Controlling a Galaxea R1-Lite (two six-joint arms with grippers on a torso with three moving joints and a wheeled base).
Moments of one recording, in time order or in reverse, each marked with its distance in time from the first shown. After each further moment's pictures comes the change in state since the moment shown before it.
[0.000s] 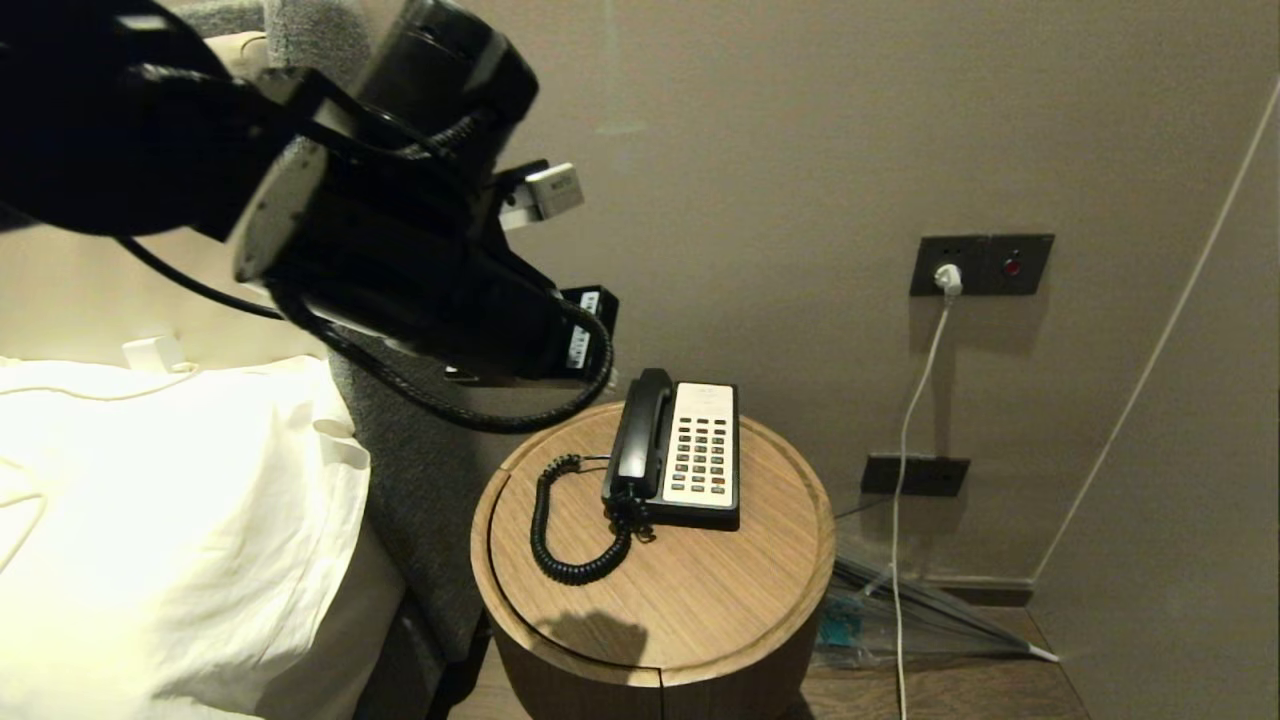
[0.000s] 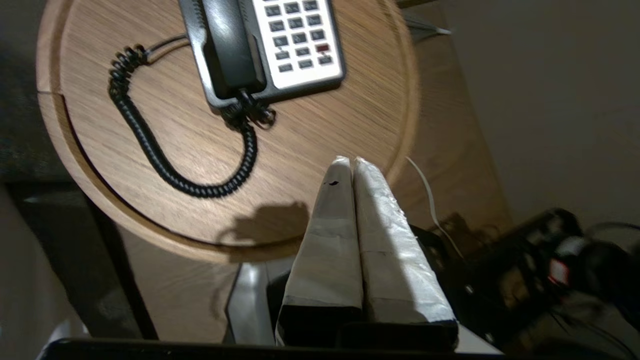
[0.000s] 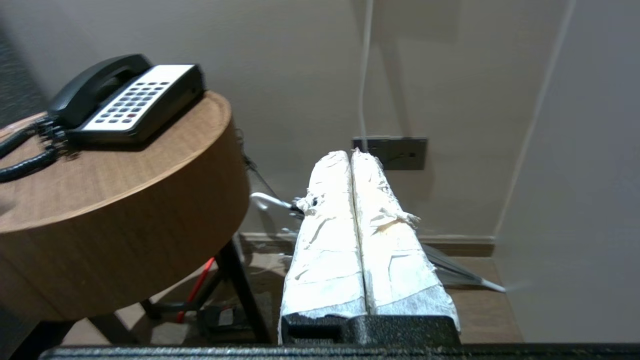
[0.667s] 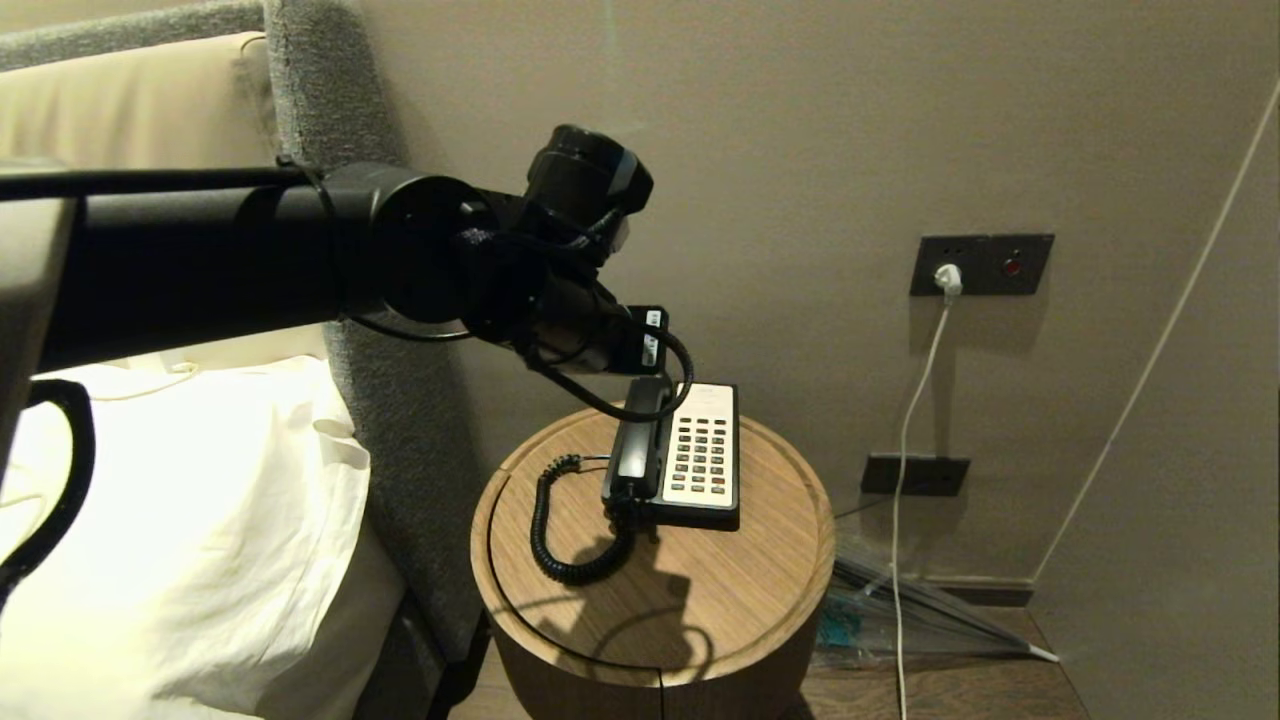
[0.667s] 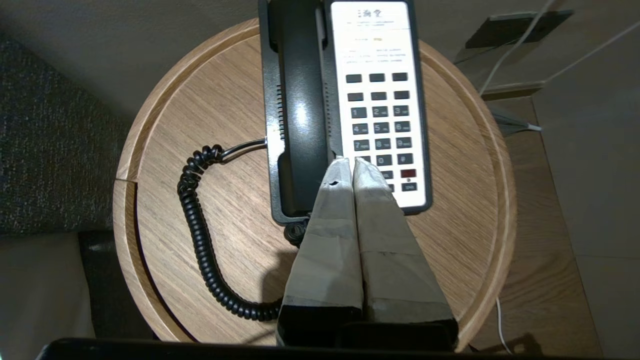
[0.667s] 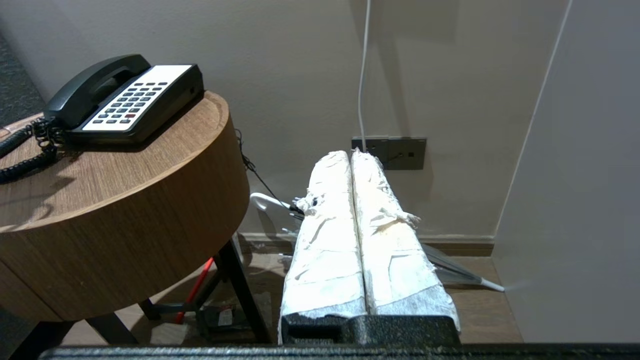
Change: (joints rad) left arm 0.004 0.230 -0.053 -0.244 0.280 -0.004; right arm 0.000 0.000 0.000 0.000 0.000 0.000
